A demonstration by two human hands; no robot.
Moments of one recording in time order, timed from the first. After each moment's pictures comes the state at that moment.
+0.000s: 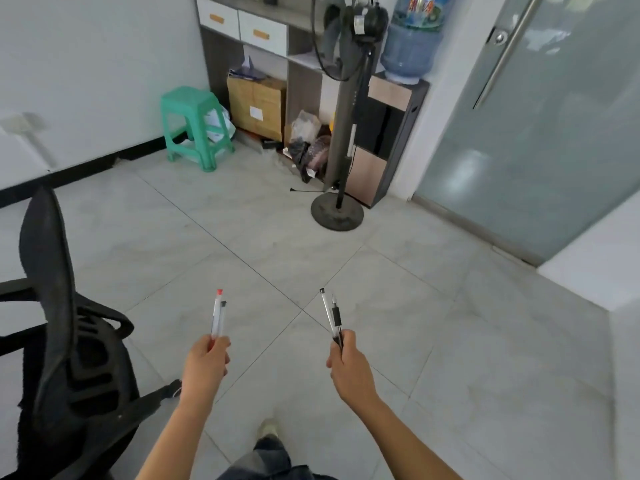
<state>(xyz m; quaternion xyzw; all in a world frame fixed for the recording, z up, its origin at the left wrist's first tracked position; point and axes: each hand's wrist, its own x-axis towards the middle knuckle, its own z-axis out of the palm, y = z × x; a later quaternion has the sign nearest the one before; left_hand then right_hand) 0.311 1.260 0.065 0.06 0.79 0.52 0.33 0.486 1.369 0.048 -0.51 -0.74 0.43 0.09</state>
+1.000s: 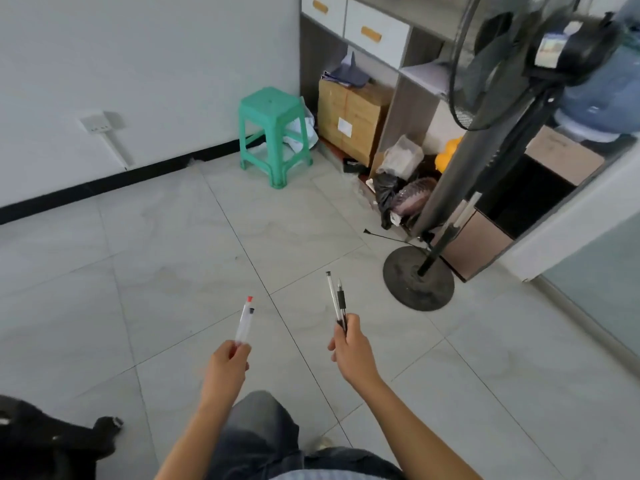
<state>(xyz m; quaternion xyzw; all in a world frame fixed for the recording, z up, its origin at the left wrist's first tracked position) 0.004 1.629 0.050 -0.05 0.83 0.48 0.27 0.102 1.791 0.039 -0.40 -0.76 0.52 0.03</state>
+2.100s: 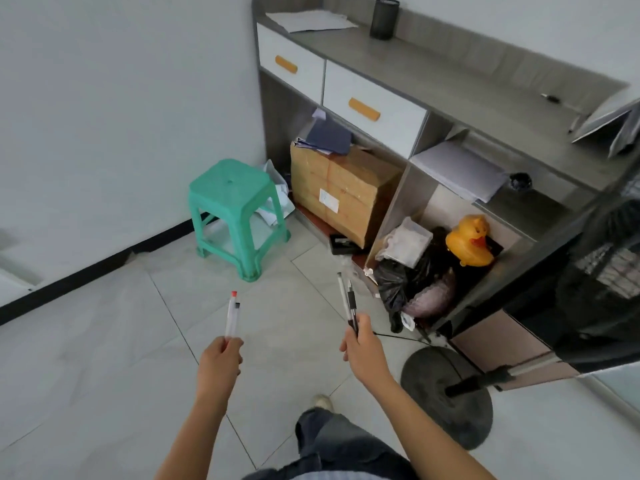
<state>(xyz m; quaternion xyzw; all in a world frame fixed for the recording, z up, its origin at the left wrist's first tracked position) -0.491 1.990 0.048 -0.03 0.81 0.52 0.29 -0.352 2.148 0.035 -0.46 -0.74 0.49 0.07</state>
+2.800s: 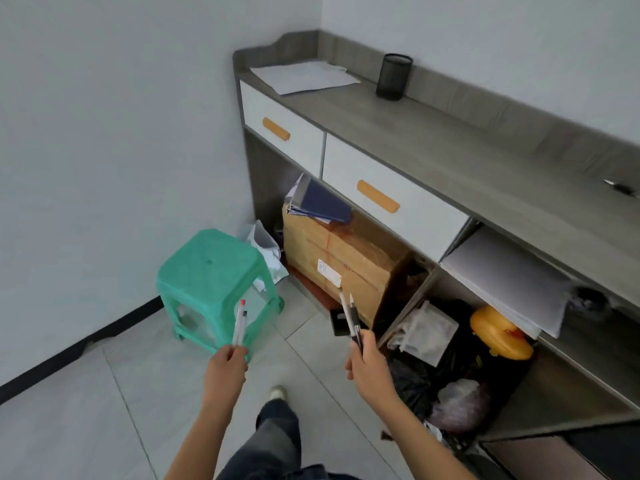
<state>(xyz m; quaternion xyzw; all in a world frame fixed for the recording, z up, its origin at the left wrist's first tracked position) -0.726 2.240 0.049 0.02 0.81 0.51 0.28 -0.573 2.380 0.047 -0.46 -0.73 0.50 0.09</state>
